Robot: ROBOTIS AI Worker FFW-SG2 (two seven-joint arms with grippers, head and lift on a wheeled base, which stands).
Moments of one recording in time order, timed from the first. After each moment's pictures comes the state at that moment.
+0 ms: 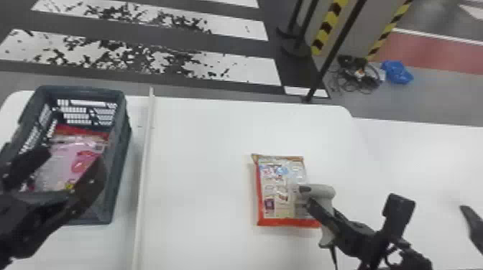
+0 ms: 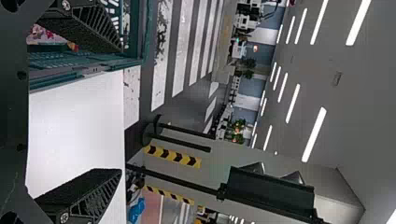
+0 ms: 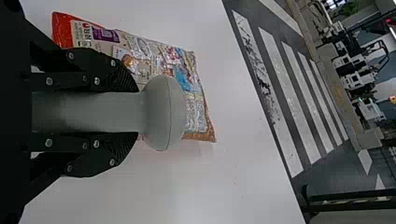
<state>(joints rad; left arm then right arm) 0.74 0.29 0.06 -2.30 0.42 0.12 -0.21 0.55 -0.06 -0.42 -2.01 -0.37 0.67 0.42</state>
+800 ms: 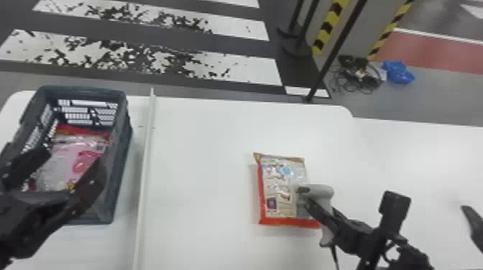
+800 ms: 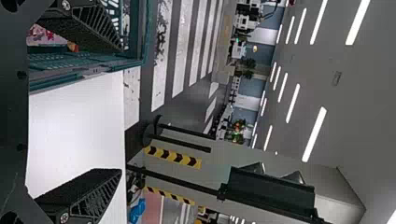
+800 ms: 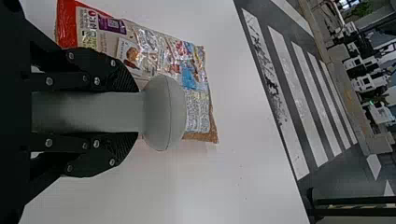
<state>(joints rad) 0.75 0.29 0.06 -2.30 0.42 0.12 -0.21 0.52 -0.09 -0.40 -1.97 -0.35 0.67 0.42</state>
